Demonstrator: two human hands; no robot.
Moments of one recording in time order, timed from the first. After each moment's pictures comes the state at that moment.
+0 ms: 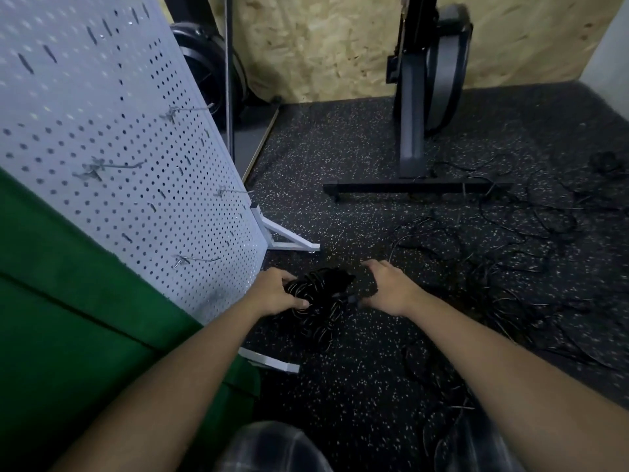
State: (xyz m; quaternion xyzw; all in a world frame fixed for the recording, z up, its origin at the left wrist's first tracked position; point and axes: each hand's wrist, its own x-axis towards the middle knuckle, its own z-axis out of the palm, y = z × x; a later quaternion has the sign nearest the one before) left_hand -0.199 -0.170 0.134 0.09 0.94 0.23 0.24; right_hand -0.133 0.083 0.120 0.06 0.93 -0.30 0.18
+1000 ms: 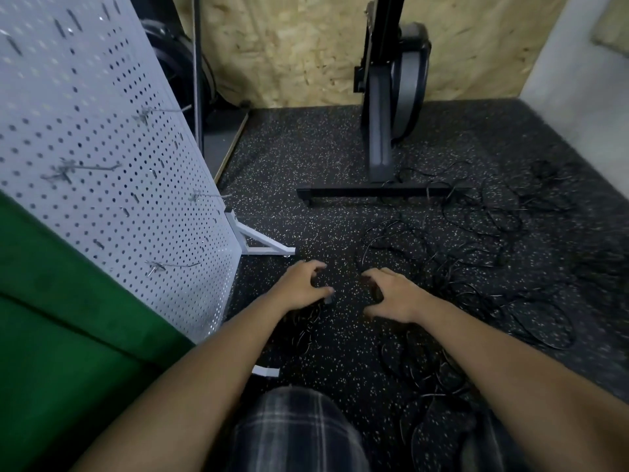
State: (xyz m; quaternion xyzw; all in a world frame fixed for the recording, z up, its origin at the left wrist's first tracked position) left_hand -0.198 -0.103 0.127 0.21 0.90 0.25 0.28; right_hand -0.098 0.110 0.135 0.08 0.94 -0.26 0.21
